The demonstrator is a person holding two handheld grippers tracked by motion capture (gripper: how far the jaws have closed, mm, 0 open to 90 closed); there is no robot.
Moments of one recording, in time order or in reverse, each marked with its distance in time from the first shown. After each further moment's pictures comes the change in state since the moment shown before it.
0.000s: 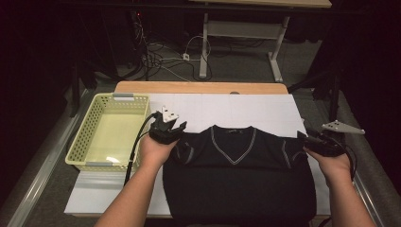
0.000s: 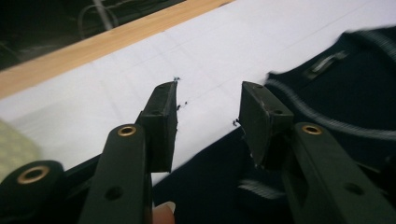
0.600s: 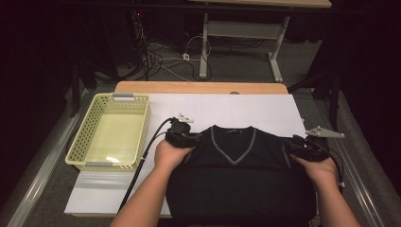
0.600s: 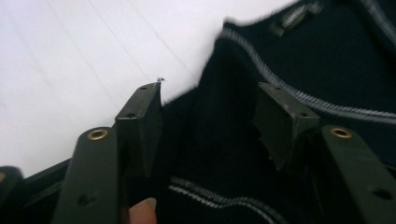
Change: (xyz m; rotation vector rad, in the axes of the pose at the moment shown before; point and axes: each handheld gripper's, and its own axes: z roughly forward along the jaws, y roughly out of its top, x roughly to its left) left arm -0.021 -0.013 0.059 0.216 -0.163 -0.080; right arm 0.025 -0.018 0.027 0.071 0.056 -0.002
